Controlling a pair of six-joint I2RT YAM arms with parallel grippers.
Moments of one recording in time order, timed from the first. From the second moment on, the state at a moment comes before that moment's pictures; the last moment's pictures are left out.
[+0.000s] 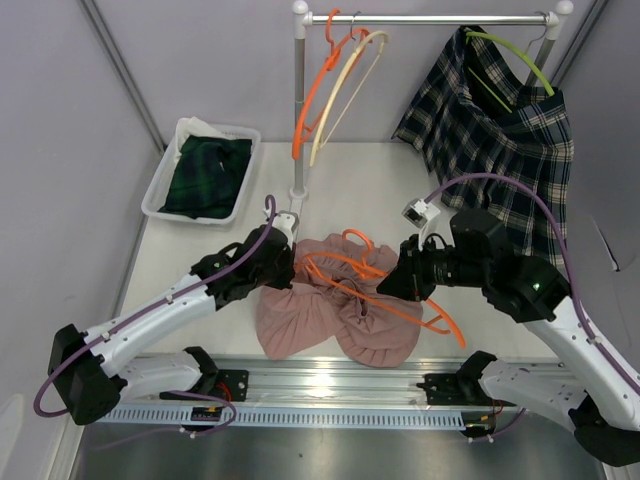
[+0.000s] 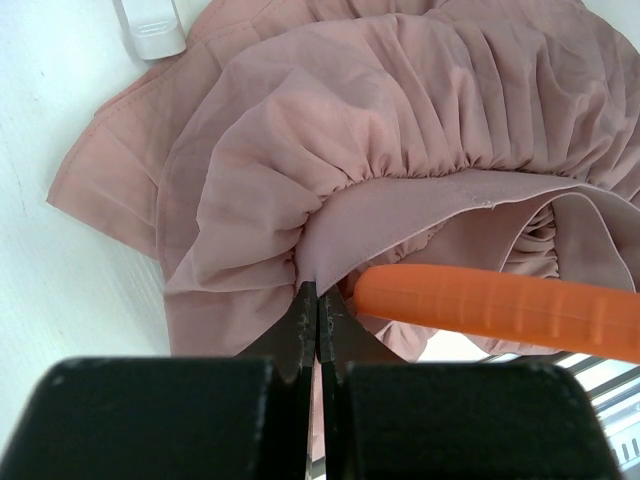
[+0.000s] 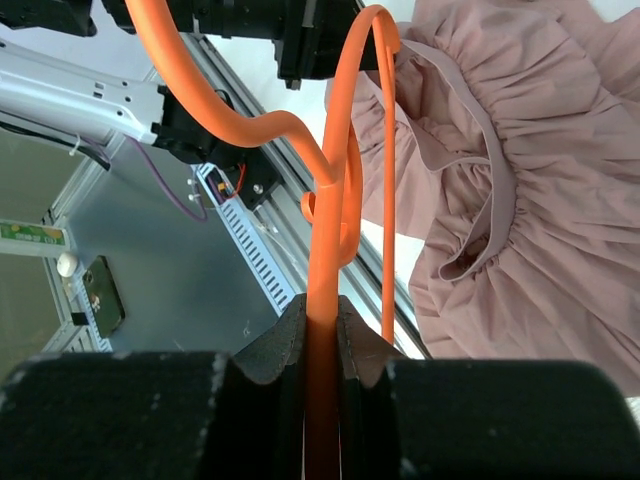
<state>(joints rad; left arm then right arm) -0.79 1.10 0.88 -0.57 -0.18 -0.44 0.74 0.90 1.25 -0.88 -0.44 0.34</state>
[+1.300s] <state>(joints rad) -1.00 1.11 1.08 -0.73 -0.34 -0.37 0.83 1.11 1.20 -0.77 -0.42 0.15</state>
